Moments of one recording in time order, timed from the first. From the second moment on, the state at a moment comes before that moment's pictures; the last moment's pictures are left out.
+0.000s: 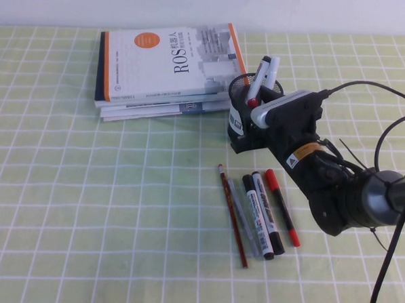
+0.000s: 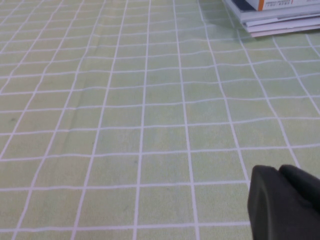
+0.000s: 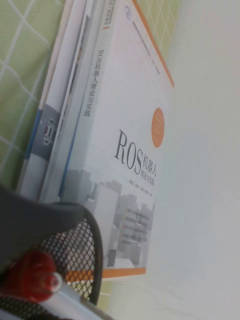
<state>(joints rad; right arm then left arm) 0.53 2.12 -1.06 0.00 -1.02 -0.02 0.00 -0.02 0.03 -0.06 0.39 0.16</state>
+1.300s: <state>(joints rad) 0.53 1.96 -1.06 0.01 -0.85 -0.05 0.00 -0.02 0.03 -0.06 0.39 0.16</state>
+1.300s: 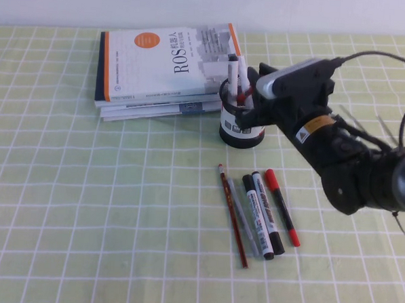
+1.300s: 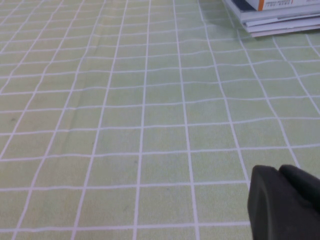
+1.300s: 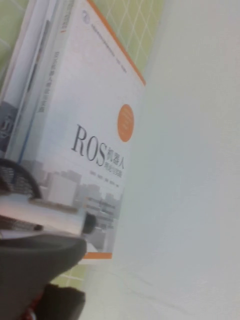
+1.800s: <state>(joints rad) 0.53 1.53 -1.06 0.01 -0.32 -0.05 0.00 -0.02 0.03 -0.06 0.39 0.16</state>
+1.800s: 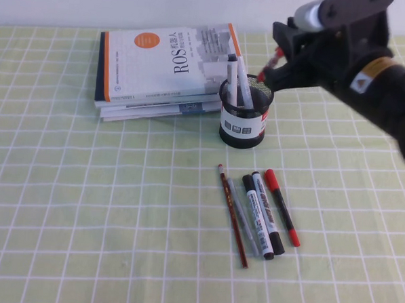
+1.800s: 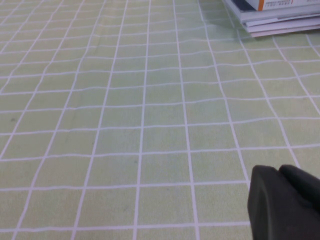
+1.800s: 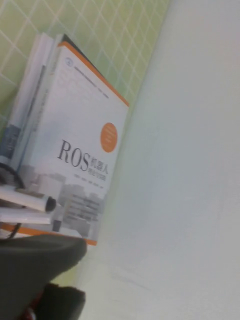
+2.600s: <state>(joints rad) 0.53 1.46 -1.27 0.17 0.91 0.08 0.00 -0.02 0.03 -0.06 0.39 0.16</state>
